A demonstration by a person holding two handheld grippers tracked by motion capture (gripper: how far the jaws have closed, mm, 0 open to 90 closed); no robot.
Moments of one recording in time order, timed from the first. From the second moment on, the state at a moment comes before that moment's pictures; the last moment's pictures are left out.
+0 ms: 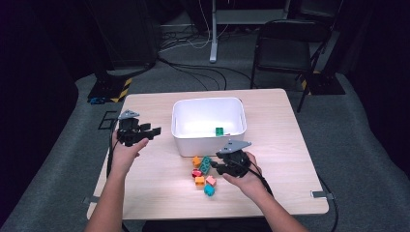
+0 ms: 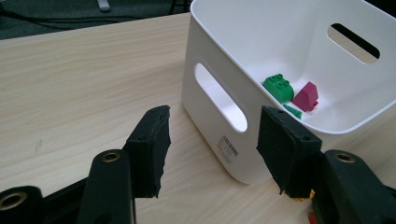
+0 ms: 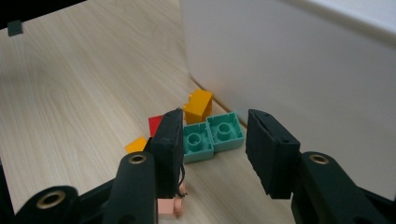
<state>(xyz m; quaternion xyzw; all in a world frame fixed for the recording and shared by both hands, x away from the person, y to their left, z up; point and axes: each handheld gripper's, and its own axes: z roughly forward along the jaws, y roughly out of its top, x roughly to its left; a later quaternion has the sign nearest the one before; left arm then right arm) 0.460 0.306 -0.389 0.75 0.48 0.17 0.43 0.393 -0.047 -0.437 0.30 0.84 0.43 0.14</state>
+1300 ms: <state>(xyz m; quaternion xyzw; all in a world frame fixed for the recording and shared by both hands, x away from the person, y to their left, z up) 0.463 0.307 -0.392 0.75 0.48 0.16 0.43 0.383 -0.025 -0.497 0.29 0.88 0.37 0.11</state>
